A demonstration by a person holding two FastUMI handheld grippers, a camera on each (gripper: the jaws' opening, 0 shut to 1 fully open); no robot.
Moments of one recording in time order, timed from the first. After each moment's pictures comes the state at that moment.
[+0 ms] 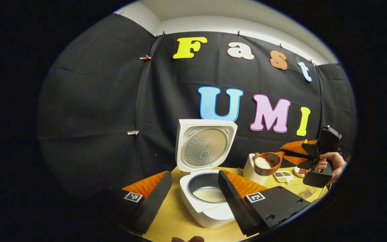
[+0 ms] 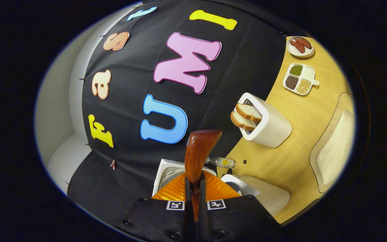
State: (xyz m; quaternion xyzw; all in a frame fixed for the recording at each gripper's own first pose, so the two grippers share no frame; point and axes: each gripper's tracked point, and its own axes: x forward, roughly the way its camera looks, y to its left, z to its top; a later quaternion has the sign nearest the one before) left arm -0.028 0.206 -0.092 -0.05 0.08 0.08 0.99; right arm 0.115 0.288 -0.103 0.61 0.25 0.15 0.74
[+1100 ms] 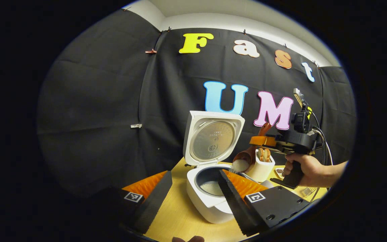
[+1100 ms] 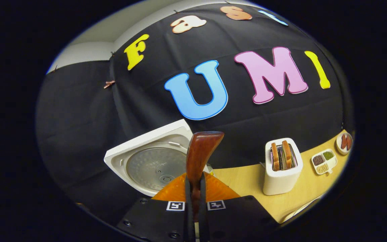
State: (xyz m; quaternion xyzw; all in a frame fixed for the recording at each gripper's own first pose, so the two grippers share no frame) left arm -0.038 0.233 -0.110 -0.07 0.10 0.08 0.99; right arm 0.131 0.410 -0.095 0.21 0.16 0.26 0.93
